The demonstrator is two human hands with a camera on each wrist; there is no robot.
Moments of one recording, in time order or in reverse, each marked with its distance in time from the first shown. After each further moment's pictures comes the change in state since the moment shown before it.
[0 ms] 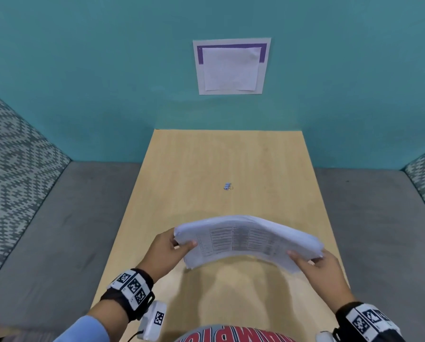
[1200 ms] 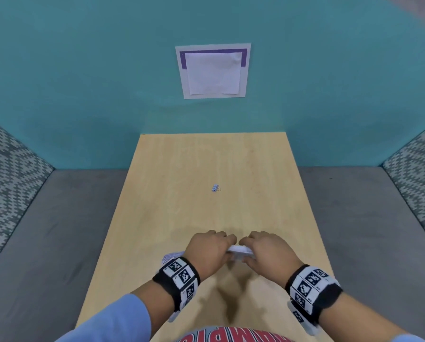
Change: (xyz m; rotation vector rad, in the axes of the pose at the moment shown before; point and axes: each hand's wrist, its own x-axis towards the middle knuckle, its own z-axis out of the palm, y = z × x) left_hand 0.021 0.057 0.108 1.231 -0.259 0.580; right_hand 0.016 -0.053 0.060 -1.145 -0.429 -0.523
